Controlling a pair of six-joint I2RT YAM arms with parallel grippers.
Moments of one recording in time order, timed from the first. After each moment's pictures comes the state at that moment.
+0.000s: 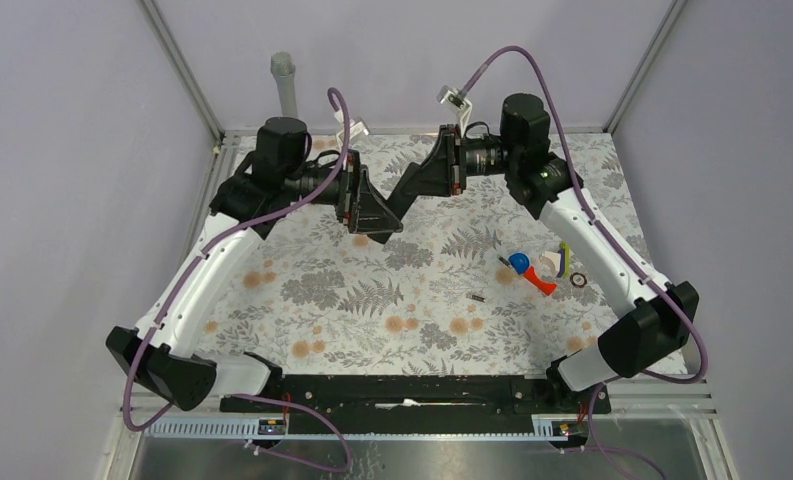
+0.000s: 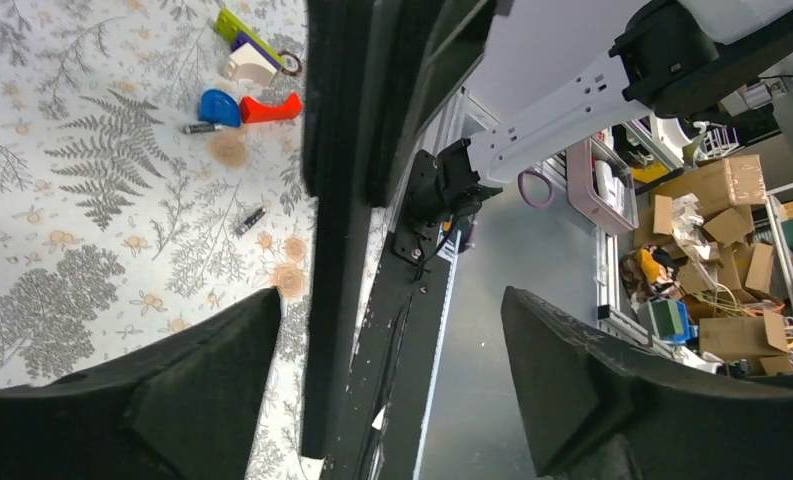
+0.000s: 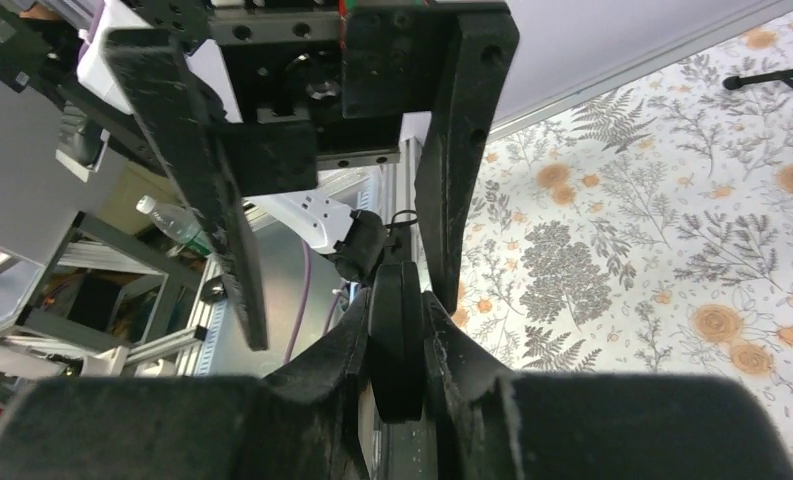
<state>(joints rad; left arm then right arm) -0.46 1.31 1.50 -0.65 1.01 -0.23 0.47 1.51 1.54 -0.19 -1.16 0.40</state>
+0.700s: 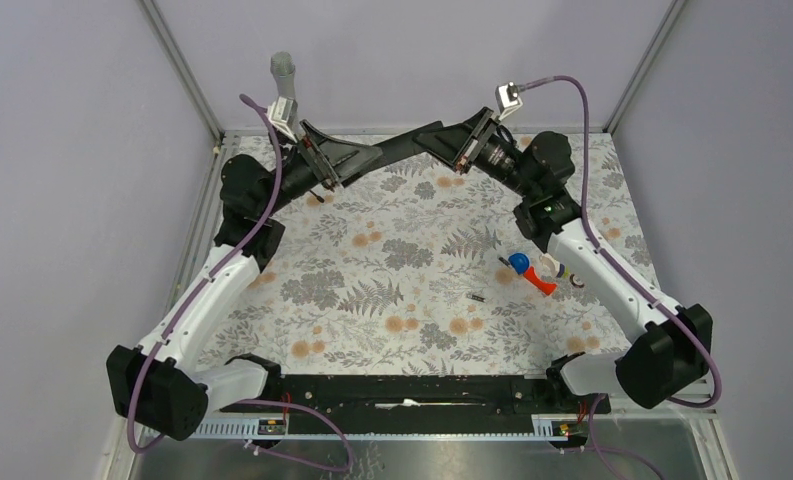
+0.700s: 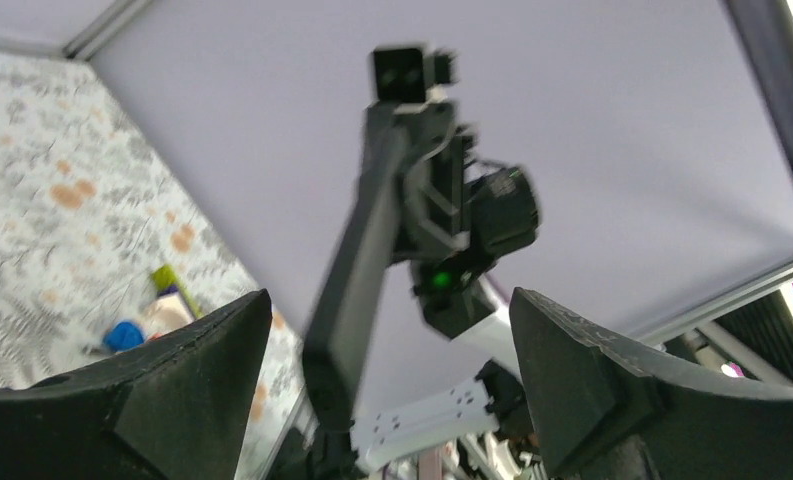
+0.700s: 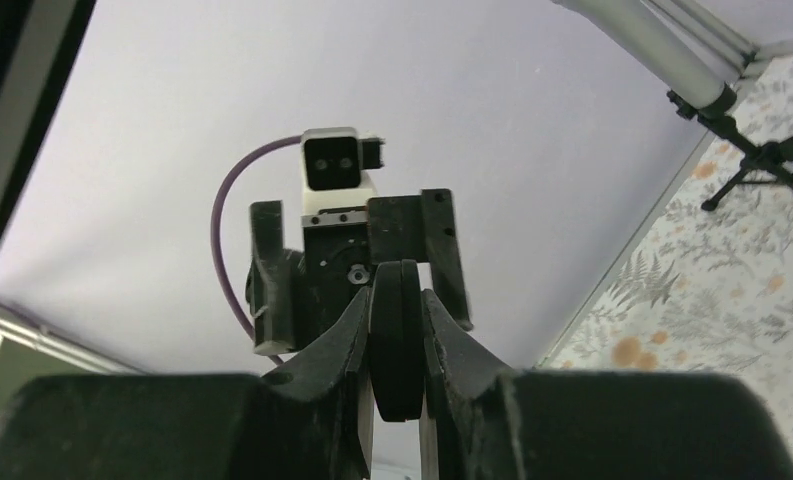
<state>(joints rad) -0.34 1.16 1.06 0.41 0.71 -1.21 0.47 1.35 1.22 0.42 -0.53 1.17</state>
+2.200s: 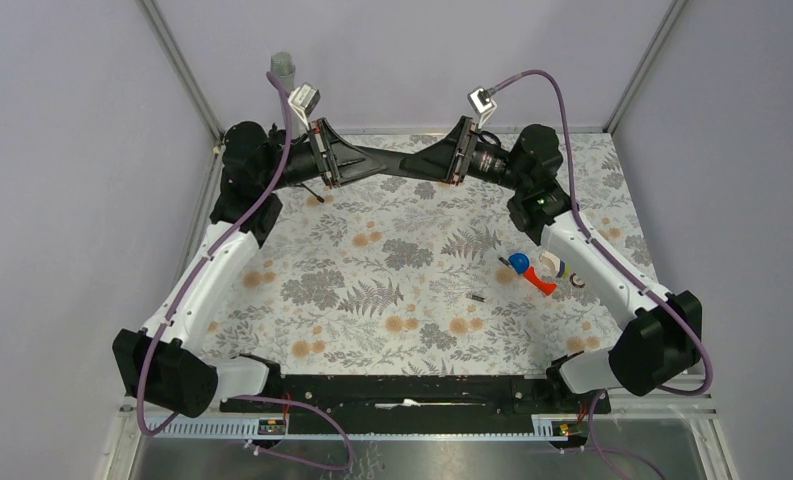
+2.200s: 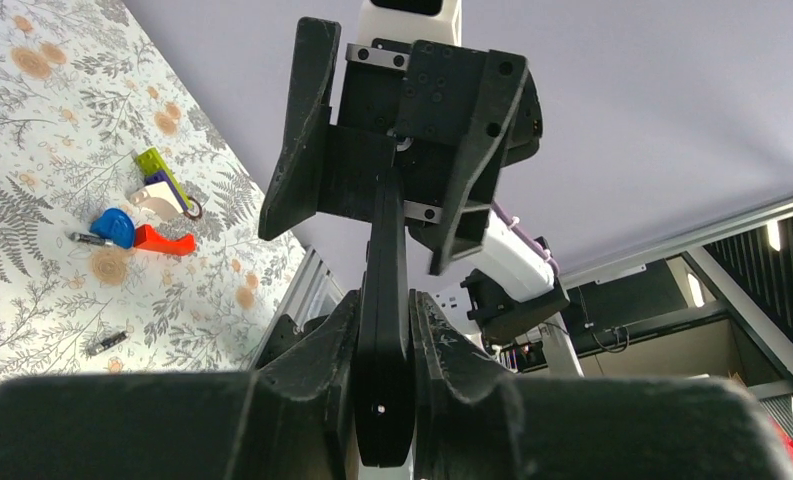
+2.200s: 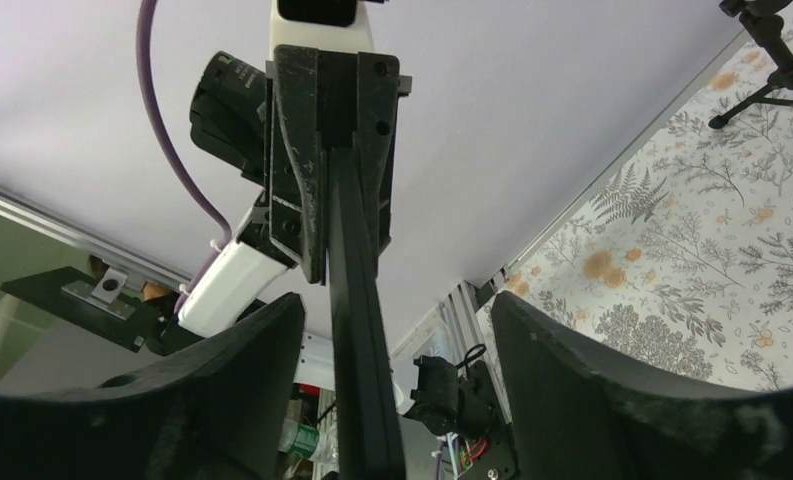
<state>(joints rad) -0.30 1.27 1.25 0.17 0.95 -1.18 0.46 1.41 1.23 0.38 -0.78 1.08</state>
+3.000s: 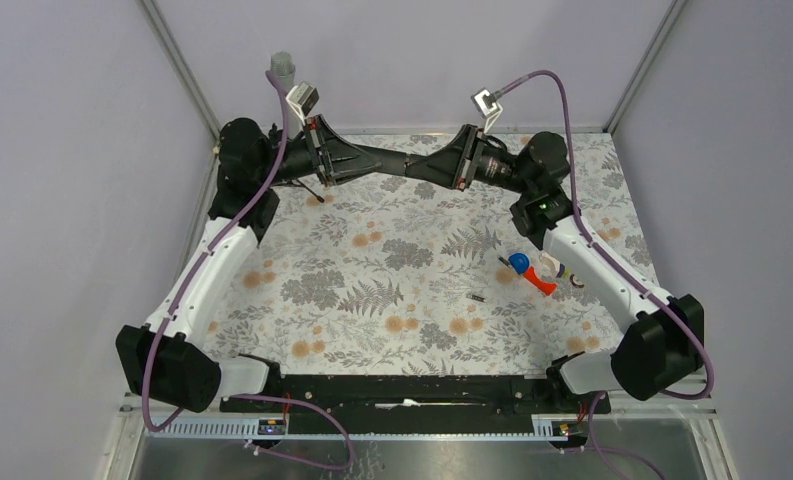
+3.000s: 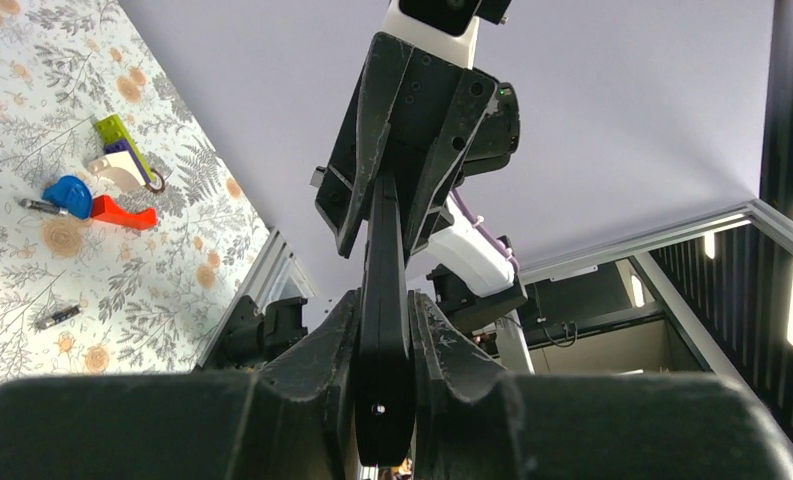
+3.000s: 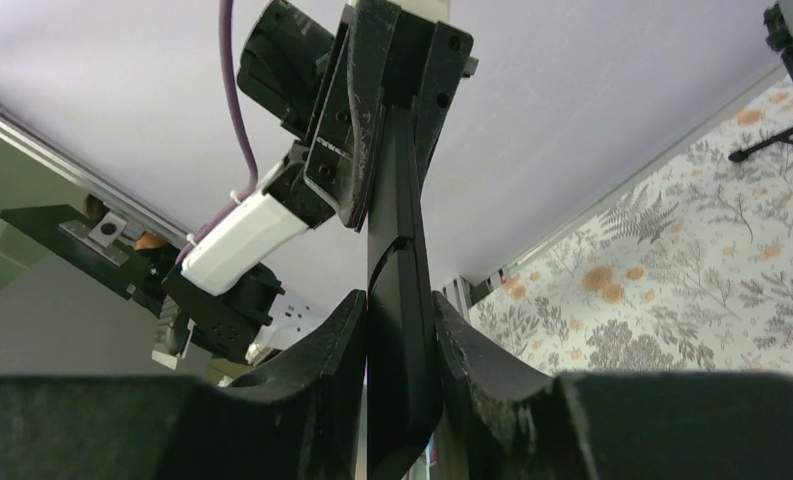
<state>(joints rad) -0.26 1.29 1.26 0.21 1.03 -1.32 0.46 1.39 1.18 0.49 -0.84 1.03</state>
